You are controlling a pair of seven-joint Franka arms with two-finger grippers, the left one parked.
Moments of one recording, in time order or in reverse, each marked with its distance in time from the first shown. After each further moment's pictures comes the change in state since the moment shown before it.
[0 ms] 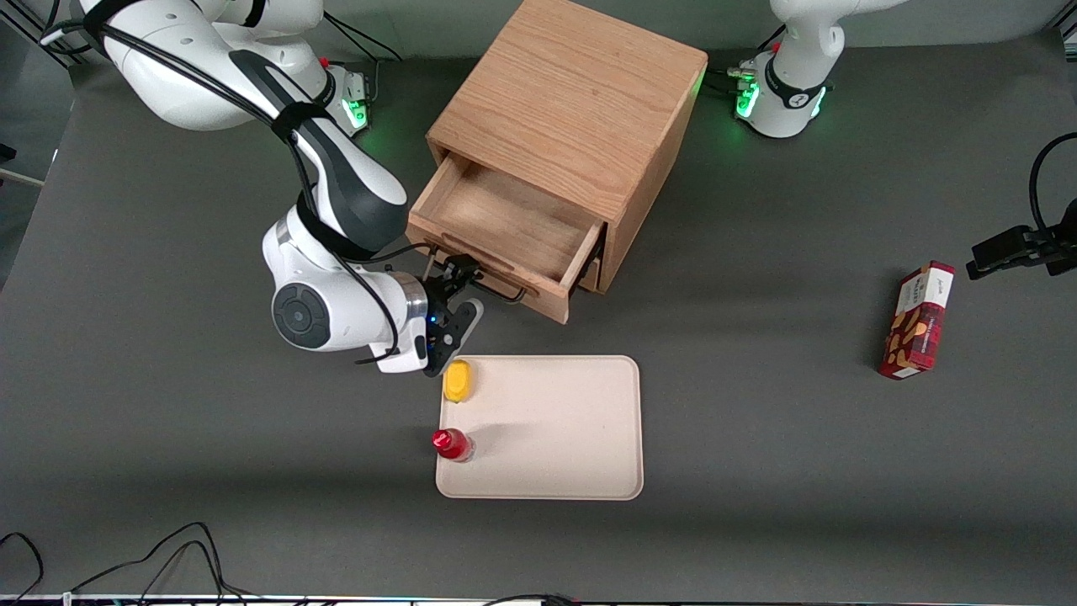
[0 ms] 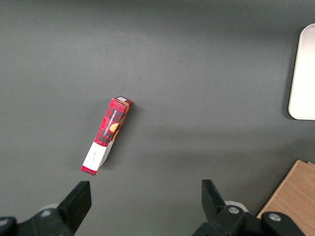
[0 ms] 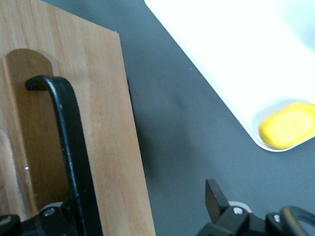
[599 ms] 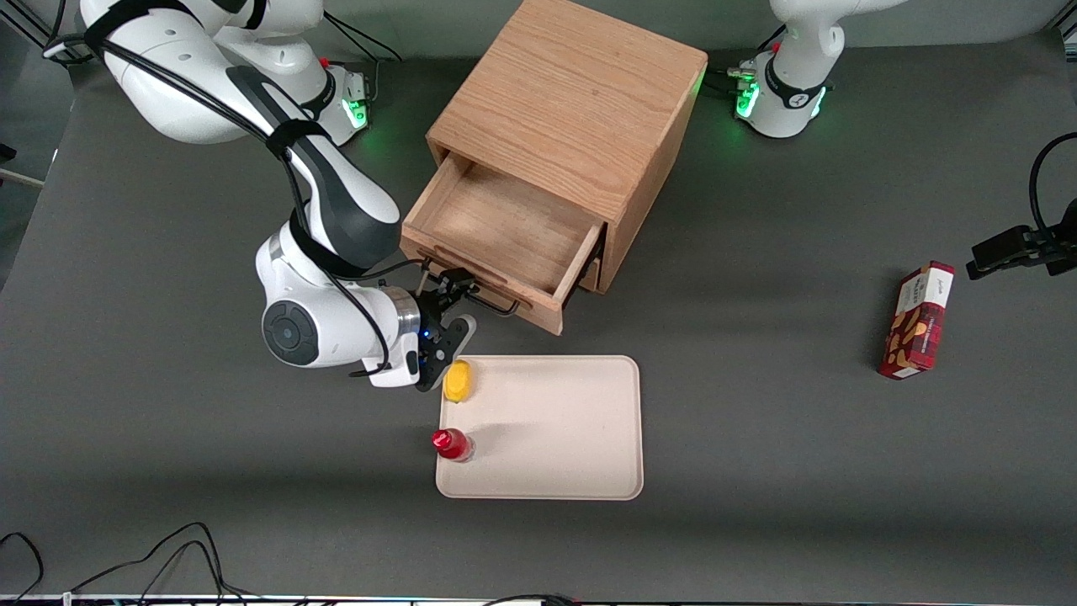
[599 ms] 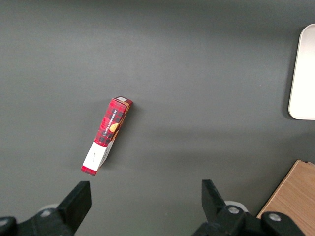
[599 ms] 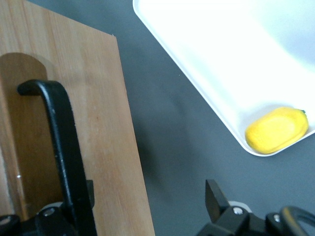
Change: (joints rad) arm 0.001 0.042 -0.017 0.049 0.000 -0.001 -0.004
